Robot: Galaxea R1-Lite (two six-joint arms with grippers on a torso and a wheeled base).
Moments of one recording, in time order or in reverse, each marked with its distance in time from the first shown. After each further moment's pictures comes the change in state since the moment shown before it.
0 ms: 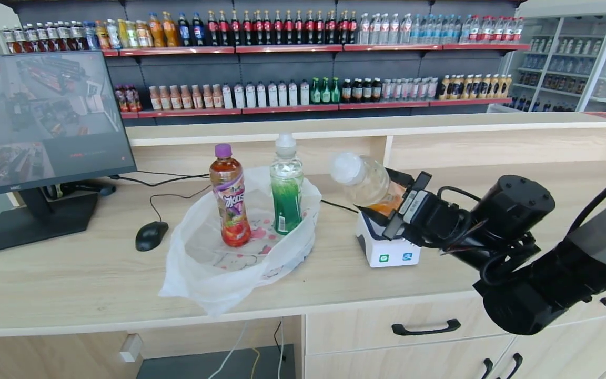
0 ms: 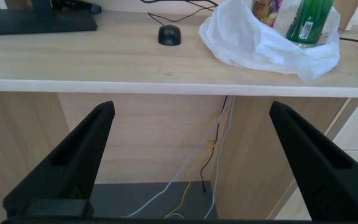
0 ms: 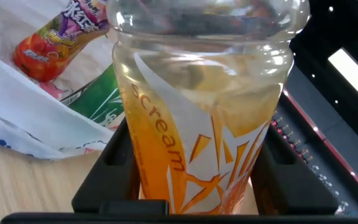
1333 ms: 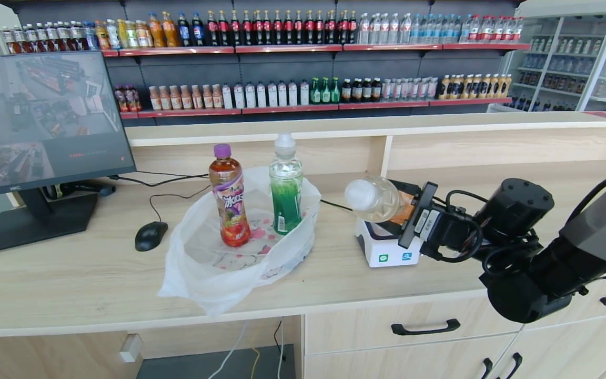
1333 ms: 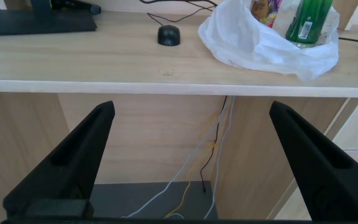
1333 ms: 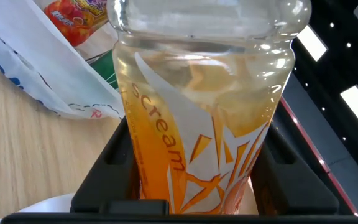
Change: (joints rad) left arm 0.000 0.000 0.000 0.000 0.000 0.000; right arm -0.112 0.064 -0.023 -0.001 0.226 -0.097
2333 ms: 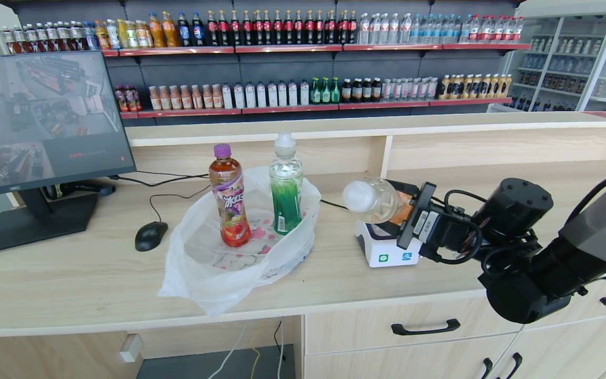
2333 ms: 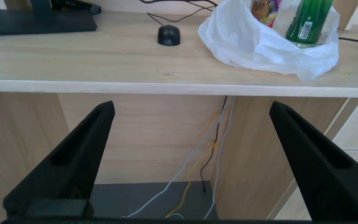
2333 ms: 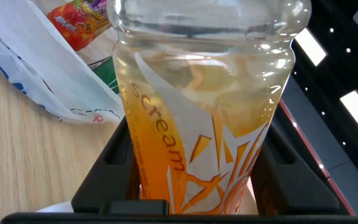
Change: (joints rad) left arm 0.000 0.000 0.000 0.000 0.000 0.000; right arm 0.010 -0.003 0.000 0.000 0.006 -0.008
